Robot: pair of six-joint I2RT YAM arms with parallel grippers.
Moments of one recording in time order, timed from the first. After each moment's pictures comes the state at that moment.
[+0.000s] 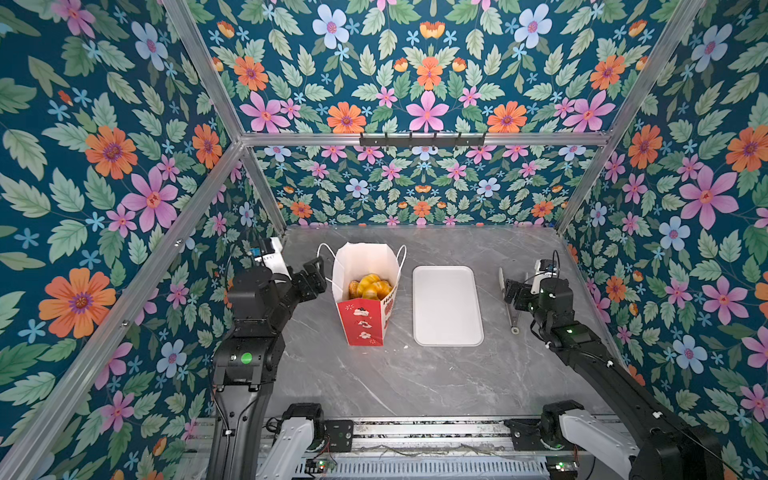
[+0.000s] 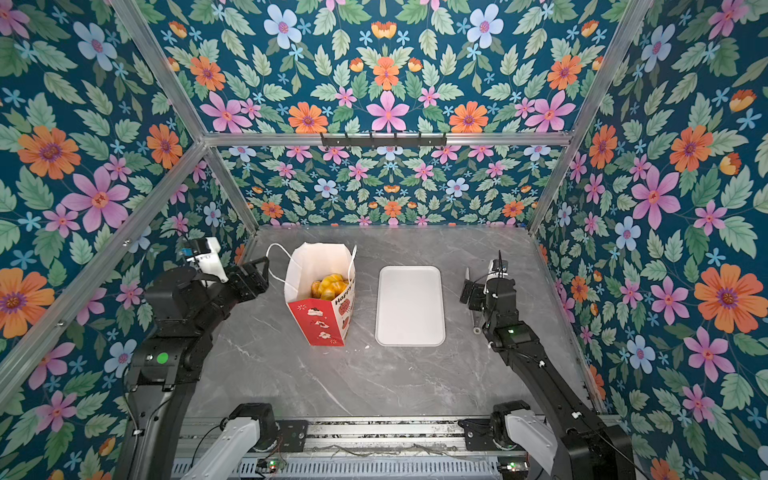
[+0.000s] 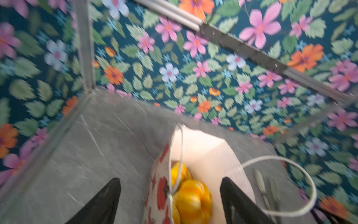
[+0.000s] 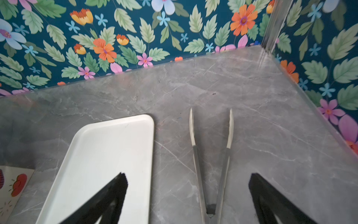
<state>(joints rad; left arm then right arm) -0.07 0.79 1.15 -0.70 0.17 -0.36 0.17 1.02 0.61 -0.08 0.16 0.28</state>
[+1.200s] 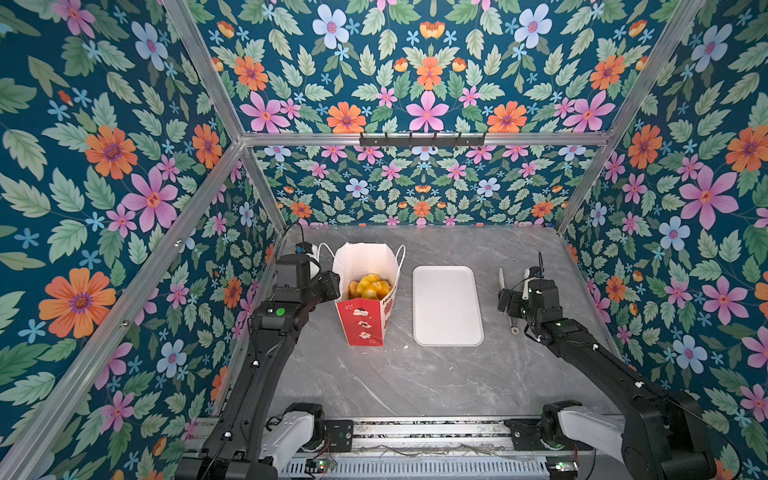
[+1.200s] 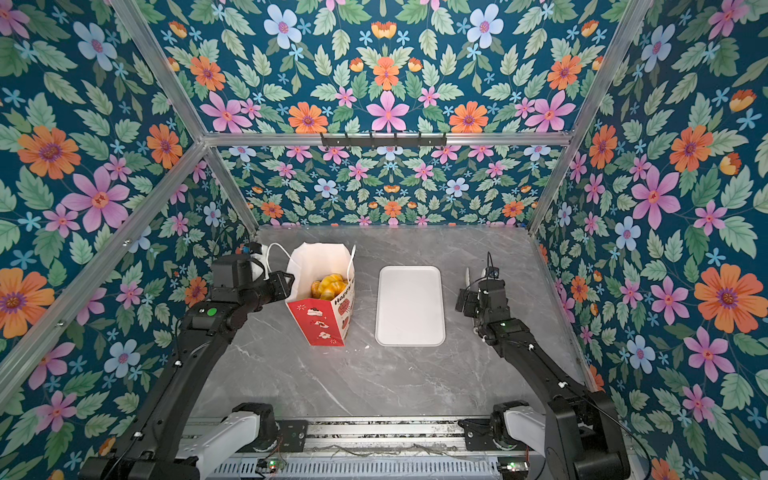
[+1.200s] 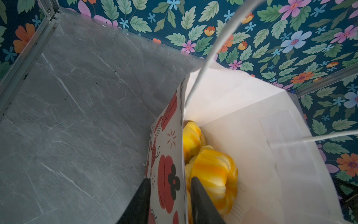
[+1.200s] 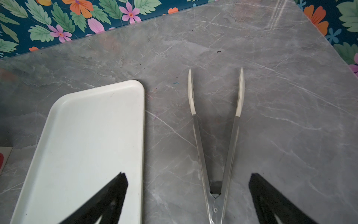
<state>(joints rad) -0.14 1.02 1.03 -0.62 0.13 -0.36 0.17 1.15 0.59 -0.09 0.12 0.32</state>
